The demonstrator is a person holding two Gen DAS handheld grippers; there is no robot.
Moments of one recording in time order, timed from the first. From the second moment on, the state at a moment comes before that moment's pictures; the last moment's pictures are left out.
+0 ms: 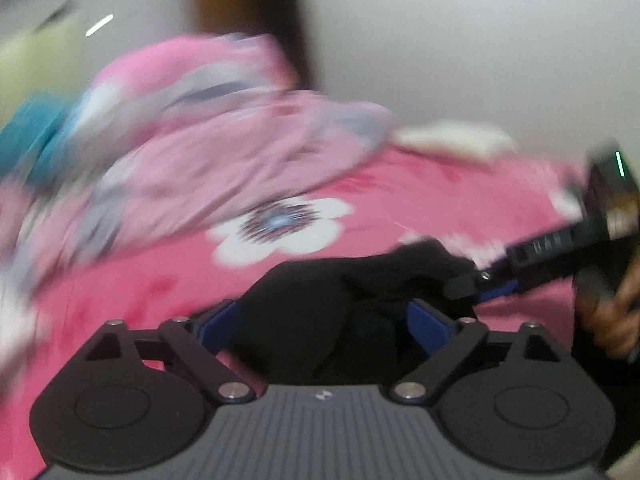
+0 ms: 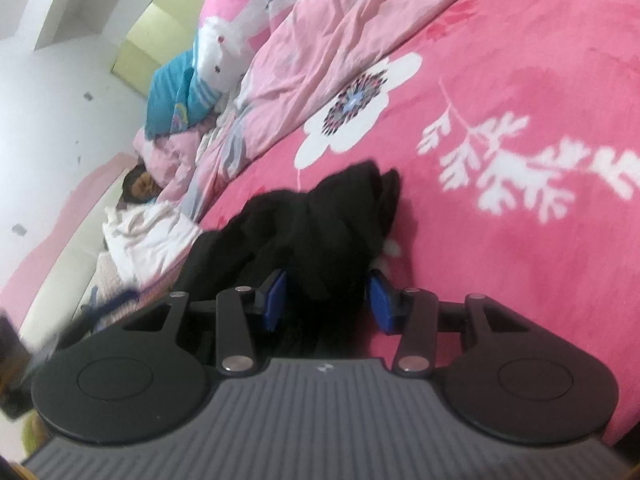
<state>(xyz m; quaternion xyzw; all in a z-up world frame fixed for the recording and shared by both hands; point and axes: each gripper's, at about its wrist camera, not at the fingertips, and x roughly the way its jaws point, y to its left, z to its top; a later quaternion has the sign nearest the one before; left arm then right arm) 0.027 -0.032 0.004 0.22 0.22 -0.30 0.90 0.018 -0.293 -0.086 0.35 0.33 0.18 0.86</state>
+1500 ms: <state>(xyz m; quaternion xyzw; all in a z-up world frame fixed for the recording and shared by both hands) 0.003 0.158 -0.005 -0.14 0.35 -0.02 0.93 0.092 -0.254 0.012 0.13 0.21 0.17 0.95</state>
